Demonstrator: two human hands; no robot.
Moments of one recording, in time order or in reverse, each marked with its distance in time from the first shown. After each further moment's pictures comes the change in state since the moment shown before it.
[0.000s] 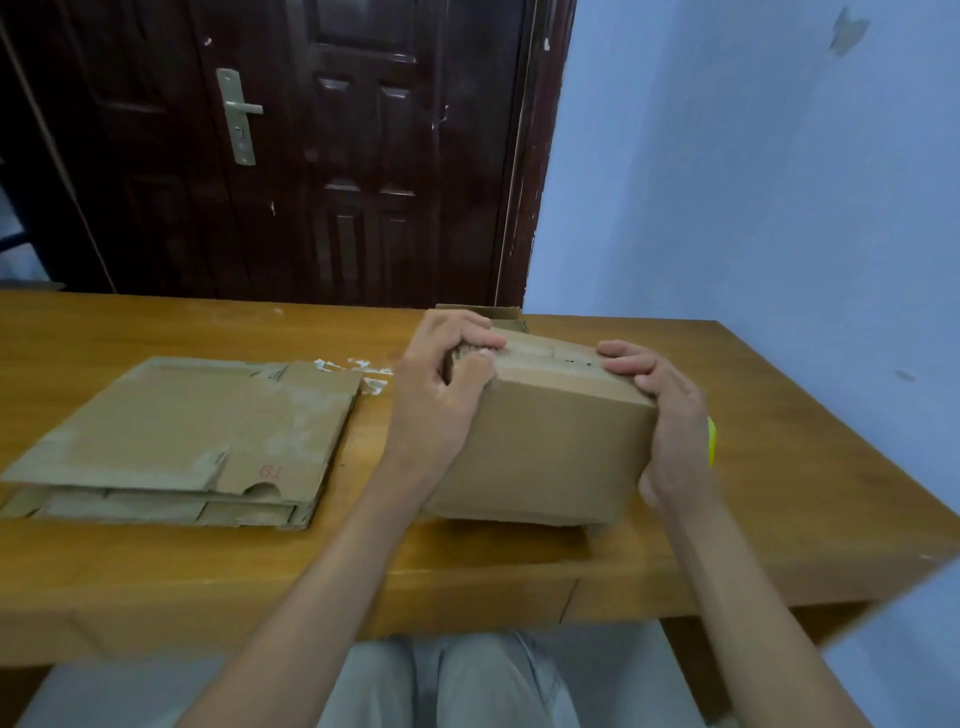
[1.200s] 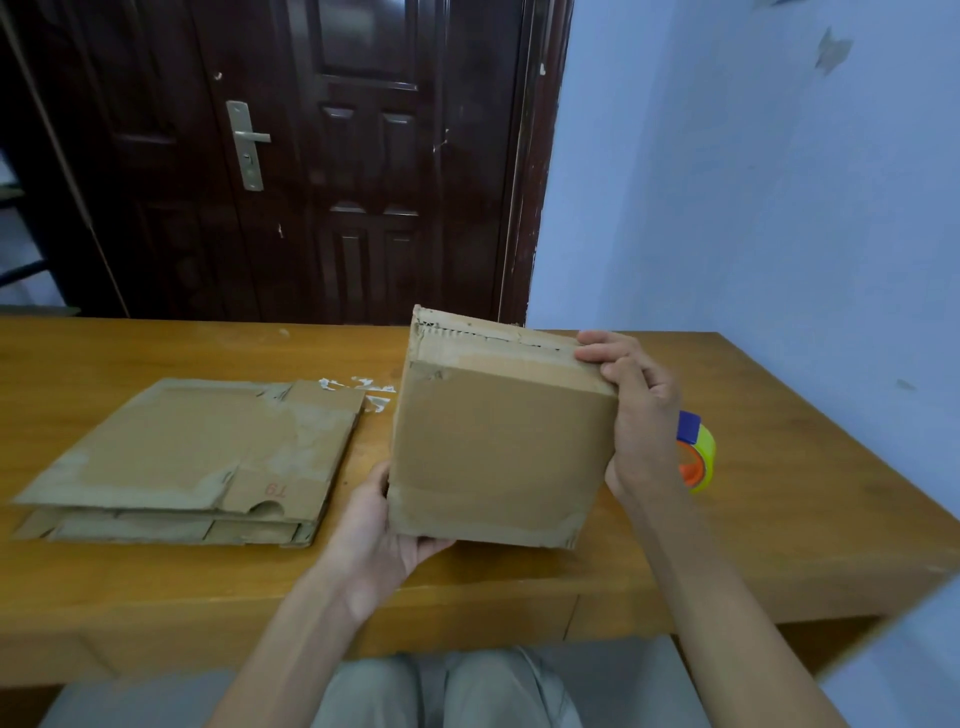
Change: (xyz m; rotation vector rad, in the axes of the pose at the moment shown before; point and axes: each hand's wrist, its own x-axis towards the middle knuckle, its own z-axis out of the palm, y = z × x) left_hand -0.072 -0.030 -0.035 -0.662 0.080 -1.071; right_hand 0.008 -0.011 0.032 0.044 0.036 -0.071
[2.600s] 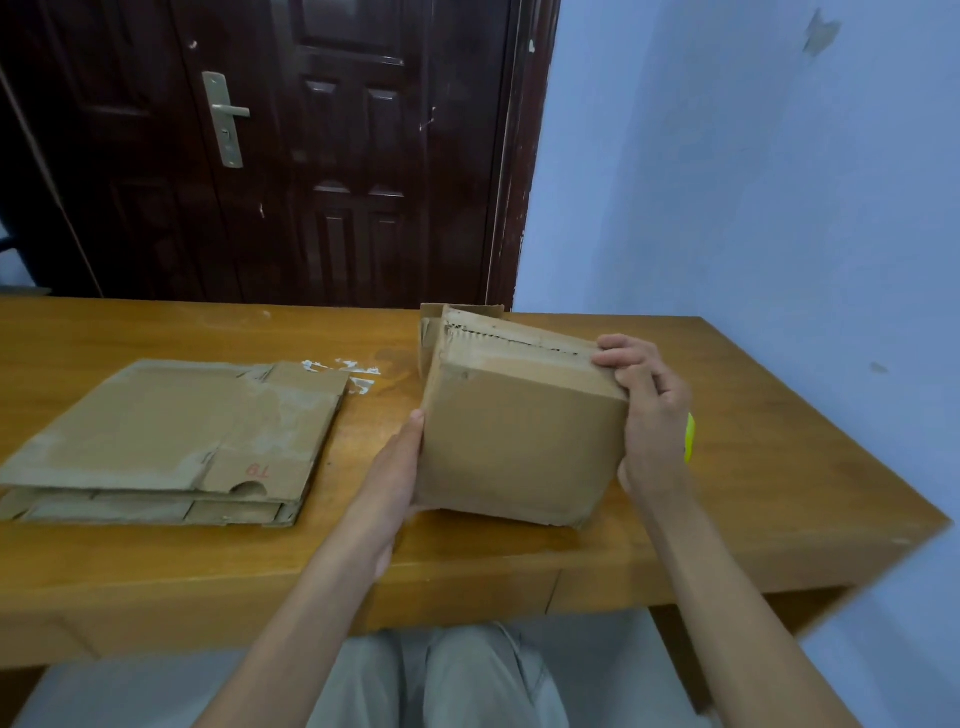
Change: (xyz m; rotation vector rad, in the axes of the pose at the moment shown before) left_hand 0.017 -0.007 0.022 0.442 -0.025 0.155; right_hand -0.003 0.021 -0.041 -0.115 0.060 -0.012
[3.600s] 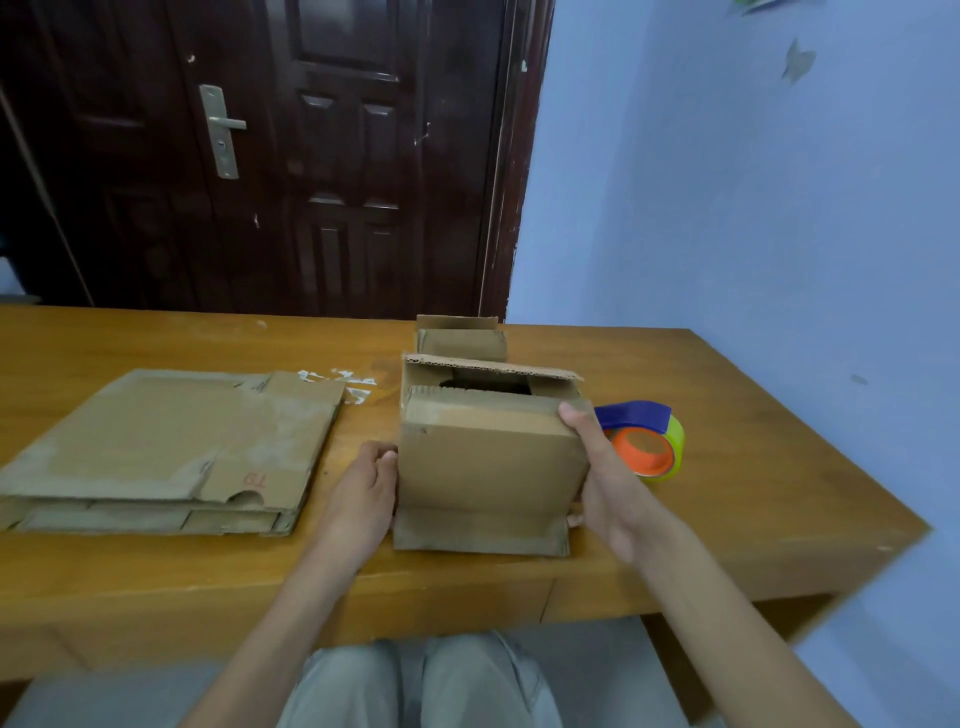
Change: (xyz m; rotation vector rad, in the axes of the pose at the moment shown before) left_hand 0.008 -0.015 -0.028 0.415 0.168 0.170; right_hand -0.045 -0.015 -0.003 -0.053 -0.393 0.832
